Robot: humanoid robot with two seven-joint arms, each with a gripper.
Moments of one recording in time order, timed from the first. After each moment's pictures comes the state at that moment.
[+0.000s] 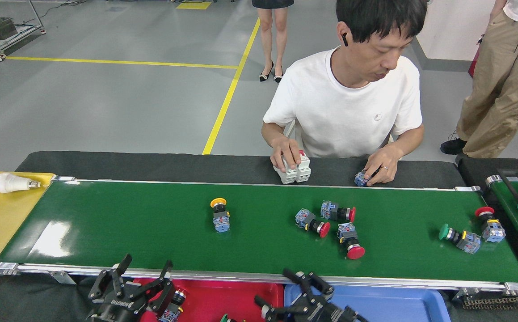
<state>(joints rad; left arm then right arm) 0.04 -0.04 0.06 -1.58 -1.62 -0.32 -0.07 0.00 0.05 0.09 -1.62 1.21 -0.44 0.22</state>
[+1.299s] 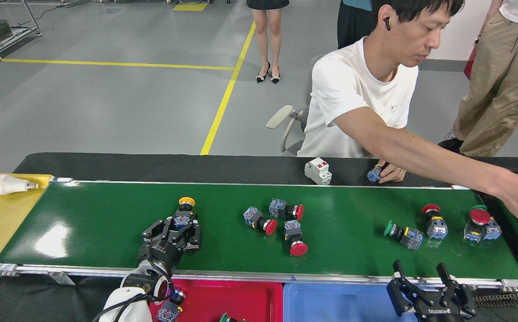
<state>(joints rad) -0.27 -0.01 -0.05 -1.18 -1.53 -0.21 -0.06 0.15 -0.07 -0.10 -1.61 1.26 -0.07 0.00</state>
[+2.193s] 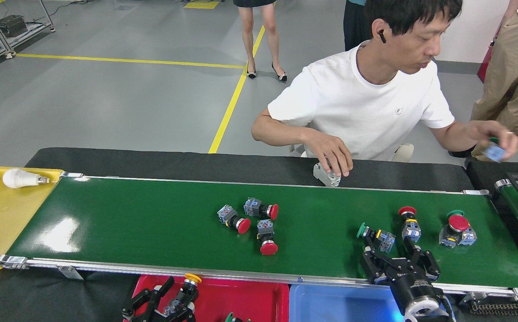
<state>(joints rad) 0.25 0.09 0.02 -1.71 -1.52 -0.41 0.01 -0.08 -0.07 0.08 -1.36 1.27 -0.05 0.06</state>
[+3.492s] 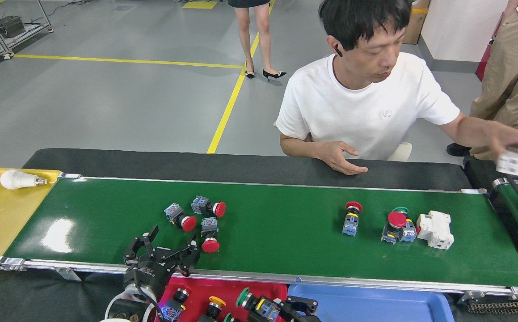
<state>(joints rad) -0.24 0.01 -0.04 -1.18 -1.62 -0.16 -0.07 0.11 0.03 0.32 -1.60 1.21 -0.64 0.21</state>
